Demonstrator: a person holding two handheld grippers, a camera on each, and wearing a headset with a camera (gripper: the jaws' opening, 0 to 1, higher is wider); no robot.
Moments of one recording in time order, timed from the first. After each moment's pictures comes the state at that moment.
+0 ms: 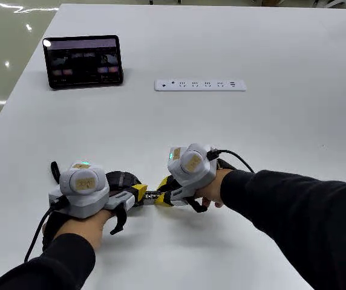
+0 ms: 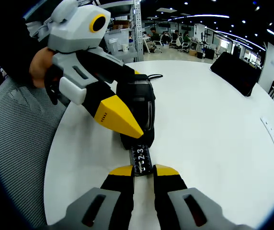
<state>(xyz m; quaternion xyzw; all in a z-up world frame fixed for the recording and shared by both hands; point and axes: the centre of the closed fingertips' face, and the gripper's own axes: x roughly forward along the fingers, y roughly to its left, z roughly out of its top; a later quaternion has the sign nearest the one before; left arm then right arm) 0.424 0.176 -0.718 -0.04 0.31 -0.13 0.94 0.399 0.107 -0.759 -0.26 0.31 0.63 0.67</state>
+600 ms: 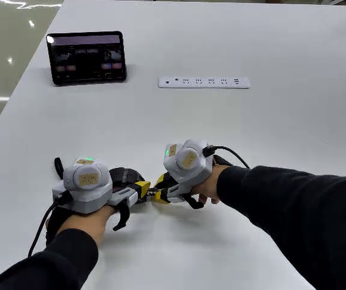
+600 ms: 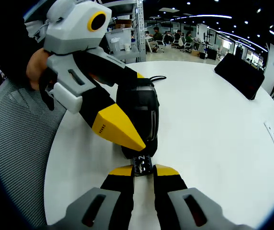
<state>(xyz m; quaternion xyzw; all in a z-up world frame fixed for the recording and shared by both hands) 0.424 0.176 -0.719 -0.04 0.31 -0.13 0.94 0.398 0.122 -0.760 -0.26 0.31 0.63 0.66</state>
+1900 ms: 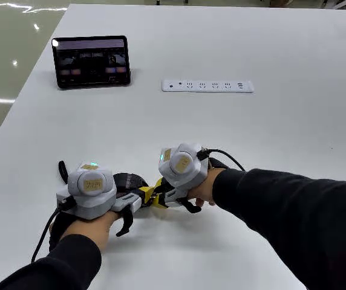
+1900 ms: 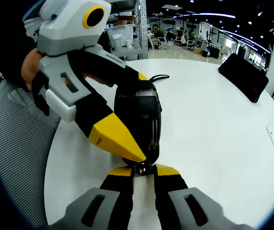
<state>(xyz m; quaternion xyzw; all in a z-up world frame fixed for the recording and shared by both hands) 0.421 0.176 -0.719 -0.03 0.31 -0.13 0.94 0.396 0.130 -0.761 -0.28 0.32 0.63 0.65</state>
